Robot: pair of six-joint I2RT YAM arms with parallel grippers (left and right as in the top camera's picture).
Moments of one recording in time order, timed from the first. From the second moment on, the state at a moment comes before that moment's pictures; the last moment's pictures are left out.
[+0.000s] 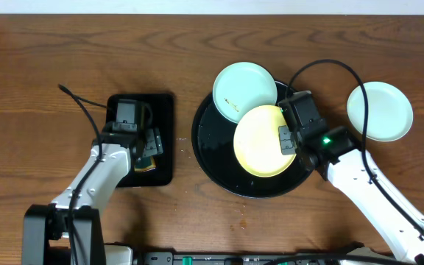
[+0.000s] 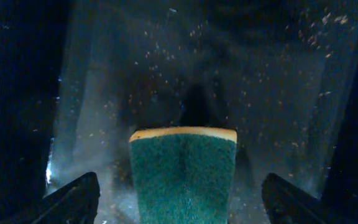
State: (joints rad) left arm -0.09 1.51 0.76 -0.45 -0.14 -0.27; right arm 0.46 1.38 0.97 -0.70 0.27 0.28
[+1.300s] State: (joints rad) left arm -0.09 1.59 0.75 -0.47 -0.05 -0.28; right arm 0.32 1.38 0.70 -0.44 -0.06 0.25
